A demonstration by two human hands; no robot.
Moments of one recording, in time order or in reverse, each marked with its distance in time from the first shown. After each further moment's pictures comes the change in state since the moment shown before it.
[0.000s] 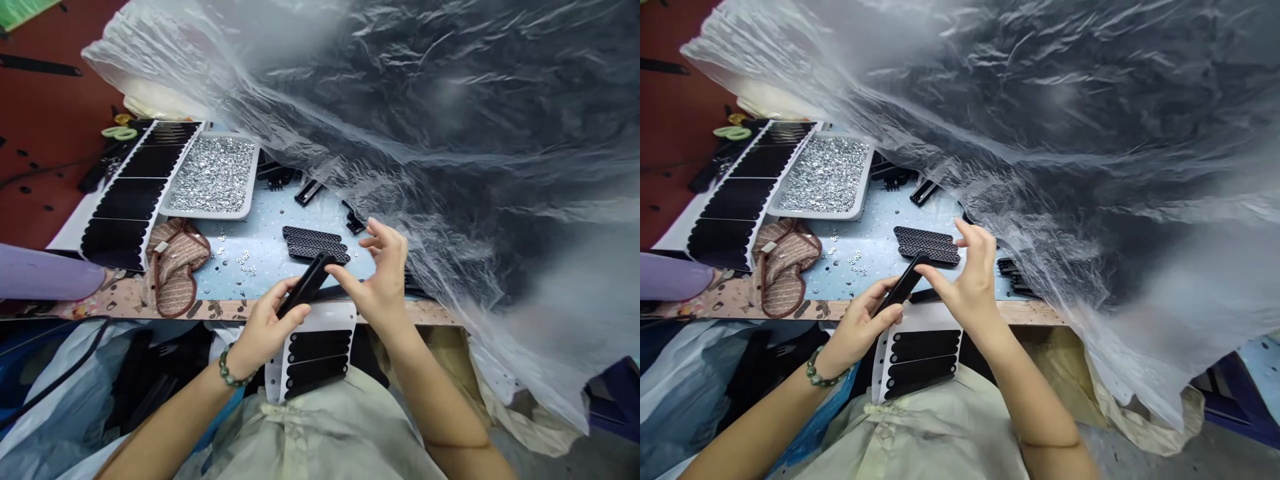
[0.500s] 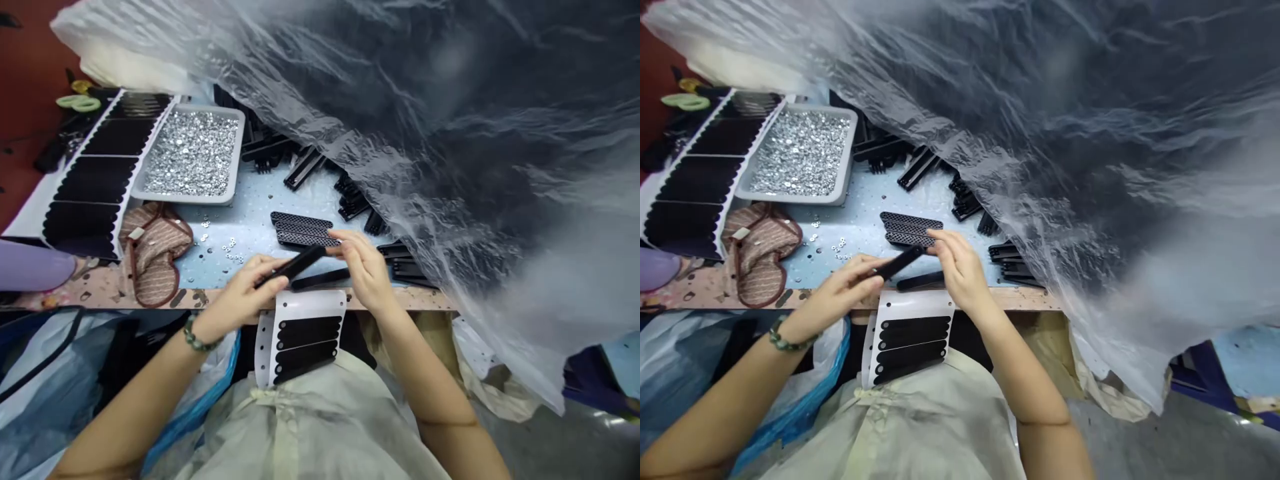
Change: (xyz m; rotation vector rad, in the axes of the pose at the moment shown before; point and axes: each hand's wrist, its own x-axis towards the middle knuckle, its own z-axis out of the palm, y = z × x) left_hand 0.020 0.009 -0.033 0.411 -0.112 -0.010; right_hand -0.004 0.028 -0.010 0.283 -0.259 0.226
